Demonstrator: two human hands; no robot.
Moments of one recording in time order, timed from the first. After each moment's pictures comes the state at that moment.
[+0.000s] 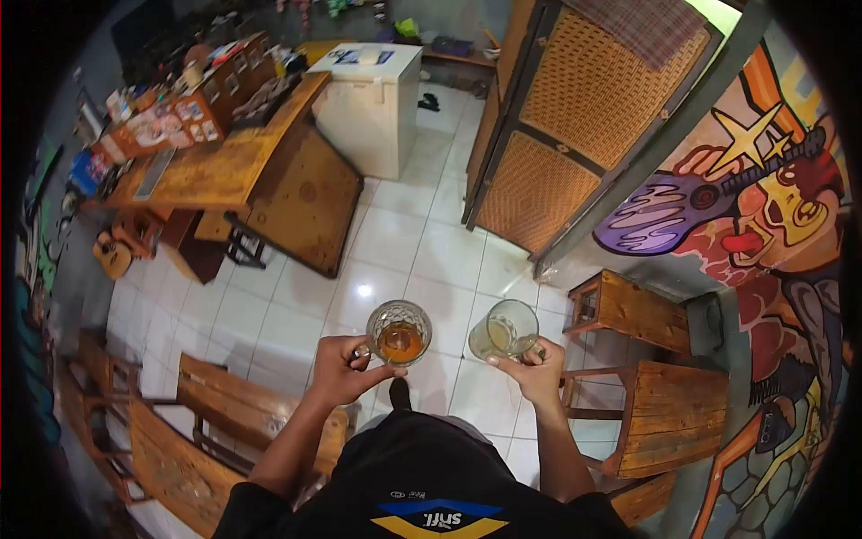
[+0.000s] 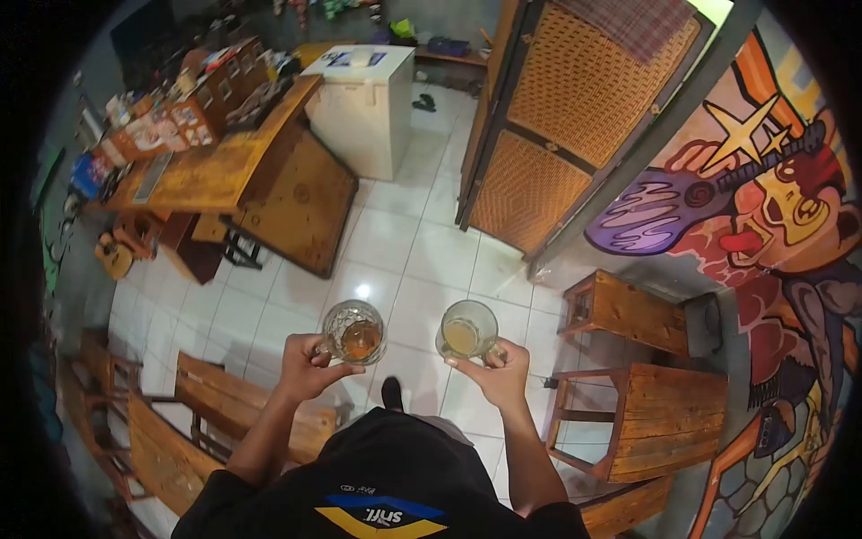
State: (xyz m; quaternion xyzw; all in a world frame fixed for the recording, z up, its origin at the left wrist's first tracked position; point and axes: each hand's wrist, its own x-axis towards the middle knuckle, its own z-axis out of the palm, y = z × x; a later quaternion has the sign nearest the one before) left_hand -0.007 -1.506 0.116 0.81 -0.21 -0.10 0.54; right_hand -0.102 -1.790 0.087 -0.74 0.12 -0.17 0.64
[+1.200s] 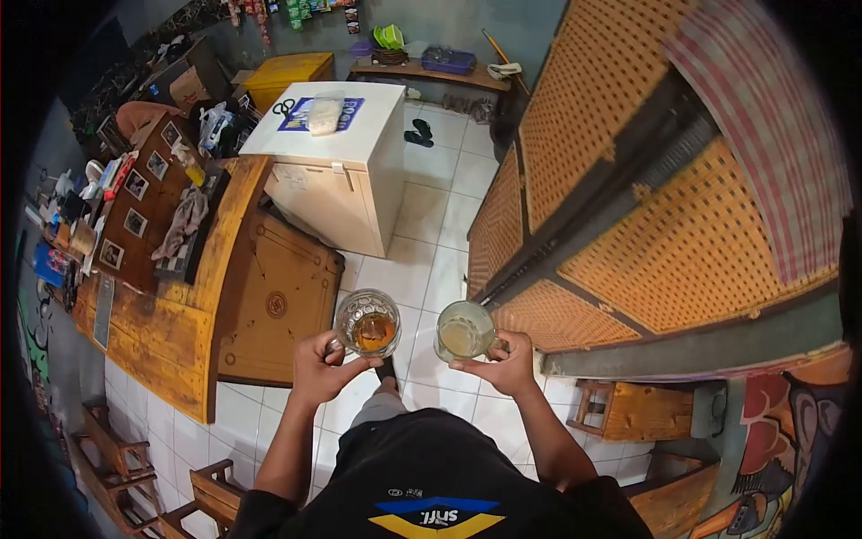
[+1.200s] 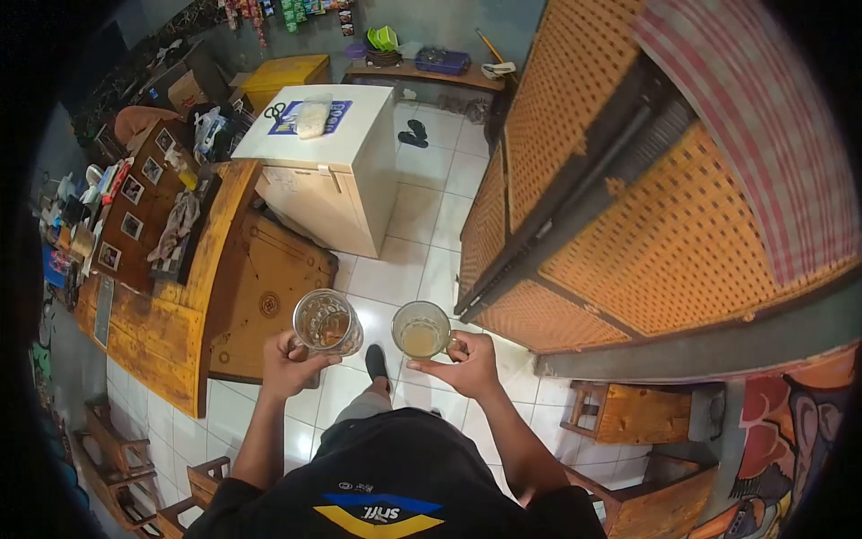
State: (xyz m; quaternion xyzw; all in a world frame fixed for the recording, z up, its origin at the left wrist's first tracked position) left_hand 0.530 -1.650 0.083 0.77 -0.09 -0.12 0.62; right_hand 0.450 -1.931 0.077 -0.79 0.09 -0.06 0.60
